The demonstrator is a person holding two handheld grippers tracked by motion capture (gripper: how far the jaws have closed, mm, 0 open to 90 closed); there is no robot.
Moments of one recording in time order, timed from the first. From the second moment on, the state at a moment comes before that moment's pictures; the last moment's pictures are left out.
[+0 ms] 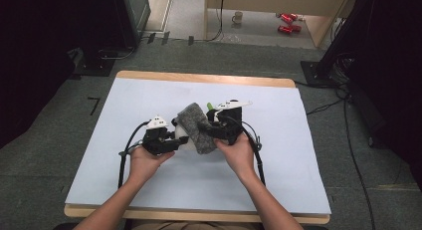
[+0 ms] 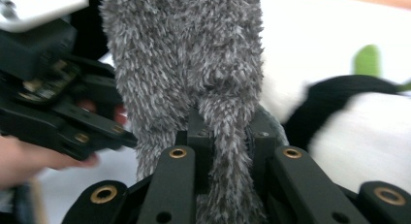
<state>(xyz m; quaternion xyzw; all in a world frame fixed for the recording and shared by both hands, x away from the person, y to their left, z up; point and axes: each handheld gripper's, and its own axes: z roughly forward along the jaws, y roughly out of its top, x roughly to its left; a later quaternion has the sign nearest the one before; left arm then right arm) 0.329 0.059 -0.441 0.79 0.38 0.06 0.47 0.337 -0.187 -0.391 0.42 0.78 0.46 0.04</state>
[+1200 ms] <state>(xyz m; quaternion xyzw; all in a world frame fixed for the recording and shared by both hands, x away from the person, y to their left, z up) 0.345 0.069 -0.445 0.79 0.38 0.02 0.48 0.348 -0.282 -0.377 0.51 0.72 0.46 0.09</state>
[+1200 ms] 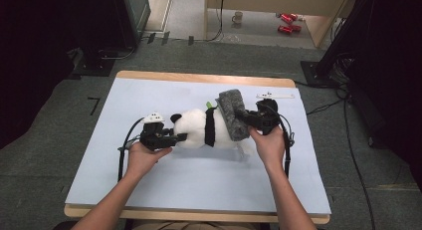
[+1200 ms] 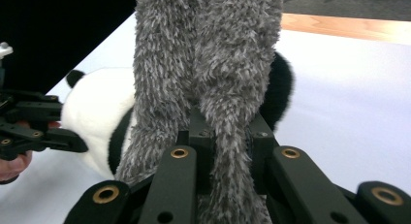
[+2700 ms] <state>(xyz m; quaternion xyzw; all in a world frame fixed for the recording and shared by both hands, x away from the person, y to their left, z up) 0.341 0.068 -0.449 0.78 0.38 0.06 0.49 0.345 -0.184 -0.389 0.43 0.79 0.44 0.06</state>
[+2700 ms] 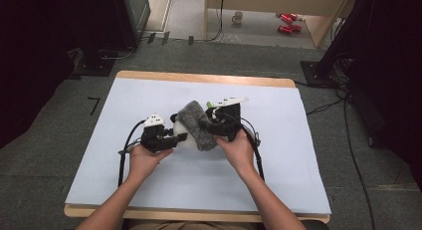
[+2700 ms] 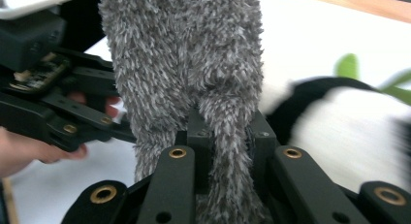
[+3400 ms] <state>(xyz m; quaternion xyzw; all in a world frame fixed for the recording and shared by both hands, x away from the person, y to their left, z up) 0.362 0.071 -0.446 0.79 0.38 0.03 0.48 0.341 -0.274 -0.378 0.51 0.72 0.46 0.10</state>
